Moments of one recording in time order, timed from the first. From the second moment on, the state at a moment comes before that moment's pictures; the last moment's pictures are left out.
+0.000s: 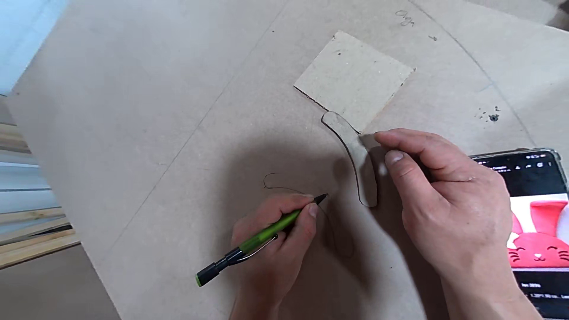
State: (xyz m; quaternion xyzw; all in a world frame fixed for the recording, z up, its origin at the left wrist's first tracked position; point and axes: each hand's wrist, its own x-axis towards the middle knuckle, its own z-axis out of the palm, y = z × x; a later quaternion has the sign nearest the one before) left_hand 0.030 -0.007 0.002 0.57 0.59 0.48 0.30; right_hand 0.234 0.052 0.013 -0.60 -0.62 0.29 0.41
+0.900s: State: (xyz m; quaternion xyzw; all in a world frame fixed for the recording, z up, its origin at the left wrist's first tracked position) left_hand 0.034 0.004 0.005 0.35 0.74 0.55 0.17; right_hand 0.235 0.052 0.010 -0.60 -0.62 0.28 0.42
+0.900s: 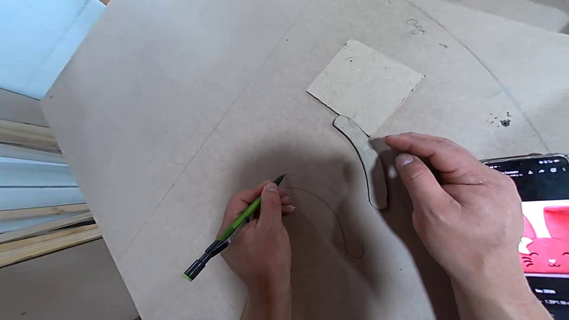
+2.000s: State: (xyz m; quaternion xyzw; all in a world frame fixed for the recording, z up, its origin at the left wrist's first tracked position) left_hand 0.039 0.002 0.006 0.43 0.70 0.53 0.20; right_hand 0.234 0.052 0.012 -0.61 -0.62 0.28 0.41
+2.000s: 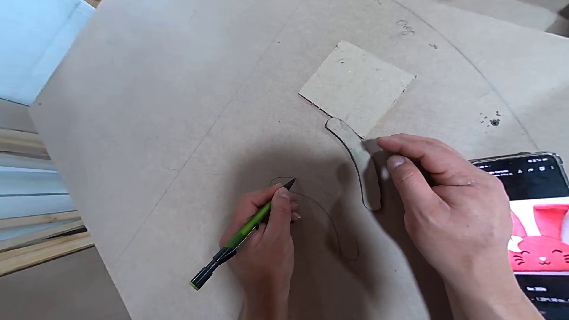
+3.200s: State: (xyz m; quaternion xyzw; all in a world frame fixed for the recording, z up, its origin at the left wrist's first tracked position) left_hand 0.041 -0.005 0.003 0.54 0.62 0.50 0.28; right_hand 0.234 0.053 0.013 -0.61 -0.62 0.28 0.41
